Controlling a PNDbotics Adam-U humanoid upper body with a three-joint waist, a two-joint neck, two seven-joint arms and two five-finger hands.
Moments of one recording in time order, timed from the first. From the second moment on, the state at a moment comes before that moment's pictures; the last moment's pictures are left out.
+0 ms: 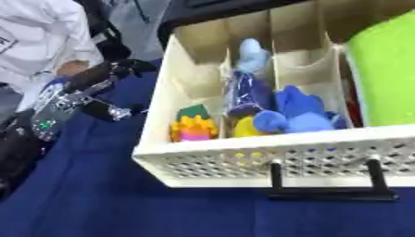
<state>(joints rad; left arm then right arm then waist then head) -0.58 0.98 0.09 -1.22 -0.52 -0.81 -0.10 -0.61 -0.69 -0.48 -1.99 0.03 -0.46 -0.79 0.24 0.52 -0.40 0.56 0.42</state>
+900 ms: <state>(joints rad) -0.60 0.98 0.08 -1.22 -0.47 -0.81 -0.17 -0.60 -0.69 -0.49 -1.99 0.02 -0.46 -0.79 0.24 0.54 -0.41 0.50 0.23</state>
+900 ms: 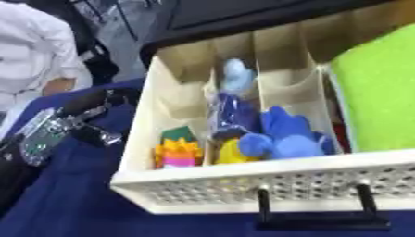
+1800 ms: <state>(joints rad) -0.58 0.96 0.08 -1.22 -0.58 -0.79 -0.15 -0.59 -0.68 -0.50 -1.99 0.02 -0.46 -0.79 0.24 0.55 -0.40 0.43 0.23</state>
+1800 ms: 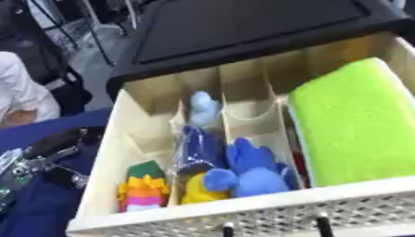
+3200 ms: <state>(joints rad) -0.59 0.96 0.09 -1.23 -0.54 -0.84 -0.21 -0.58 -0.68 -0.51 -1.99 0.01 -0.47 -0.78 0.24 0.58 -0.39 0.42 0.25</state>
